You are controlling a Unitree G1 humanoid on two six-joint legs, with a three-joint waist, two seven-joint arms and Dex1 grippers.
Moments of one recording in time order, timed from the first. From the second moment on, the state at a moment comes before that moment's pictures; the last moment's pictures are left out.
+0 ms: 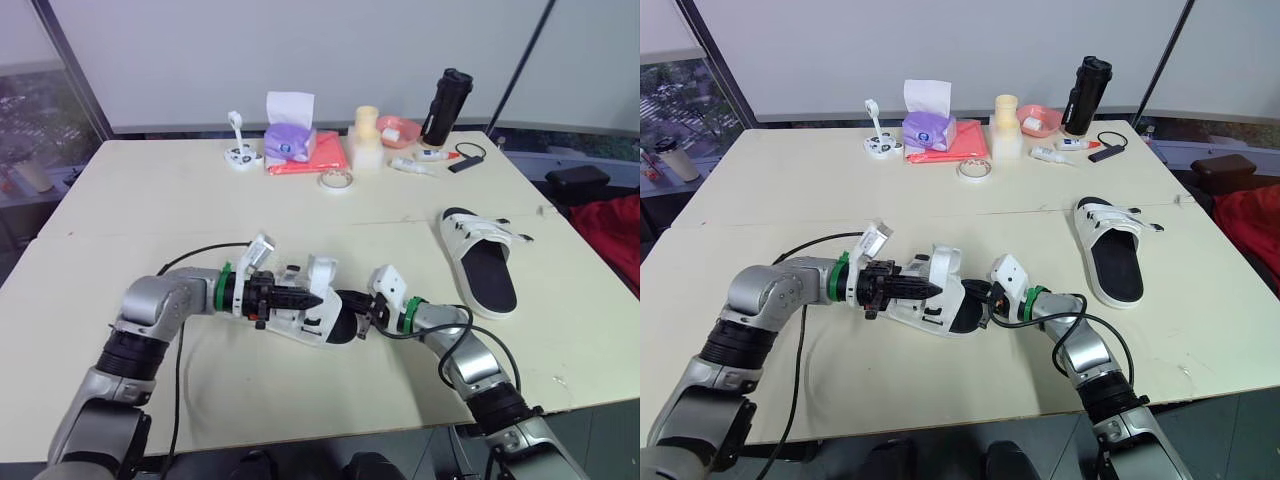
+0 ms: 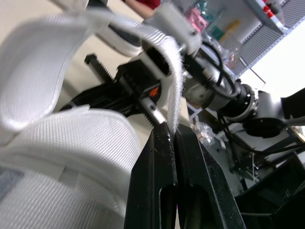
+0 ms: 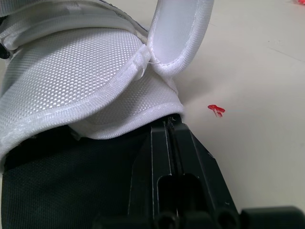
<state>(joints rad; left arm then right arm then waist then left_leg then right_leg) -0.61 0.54 -0.14 0.07 -0.67 0.95 -1.20 -0.38 -0.36 0.24 0.22 0.14 0.07 0.80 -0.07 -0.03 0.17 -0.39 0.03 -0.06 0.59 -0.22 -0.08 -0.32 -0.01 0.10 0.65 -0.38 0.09</state>
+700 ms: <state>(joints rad) -0.58 0.55 -0.14 0.04 -0.68 0.99 -1.19 -0.38 -0.36 0.24 0.21 0.14 0.07 0.79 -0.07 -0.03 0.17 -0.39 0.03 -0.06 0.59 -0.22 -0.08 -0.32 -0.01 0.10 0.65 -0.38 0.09</state>
